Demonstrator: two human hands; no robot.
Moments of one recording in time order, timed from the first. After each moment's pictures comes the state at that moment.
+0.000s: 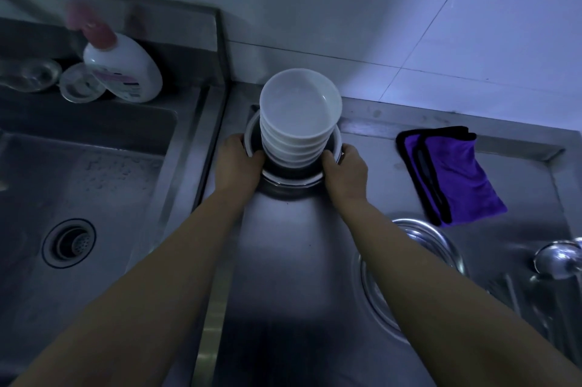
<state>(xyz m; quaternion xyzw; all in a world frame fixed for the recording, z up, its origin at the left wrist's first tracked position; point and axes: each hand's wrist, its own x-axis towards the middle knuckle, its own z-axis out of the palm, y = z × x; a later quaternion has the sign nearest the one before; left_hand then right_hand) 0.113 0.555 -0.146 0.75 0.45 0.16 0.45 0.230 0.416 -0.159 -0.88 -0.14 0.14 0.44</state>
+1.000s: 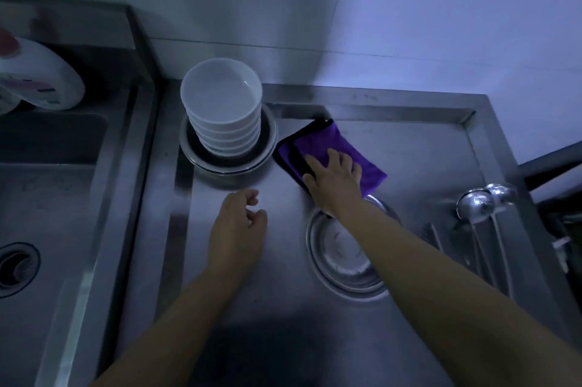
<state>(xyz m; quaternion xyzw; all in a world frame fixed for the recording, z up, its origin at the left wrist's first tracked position) 0.071 0.405 -0.139 0.79 0.38 0.10 0.47 0.256 0.304 -0.171 -0.94 -0.31 0.13 0.00</state>
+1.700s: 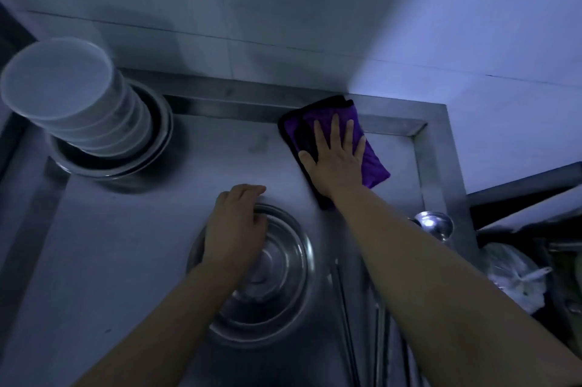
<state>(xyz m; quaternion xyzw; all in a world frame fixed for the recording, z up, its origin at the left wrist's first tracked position) 0.227 0.271 -0.161 0.88 0.33 0.07 0.34 0.433 0.194 -0.196 -0.94 -0.33 0.09 -0.01</state>
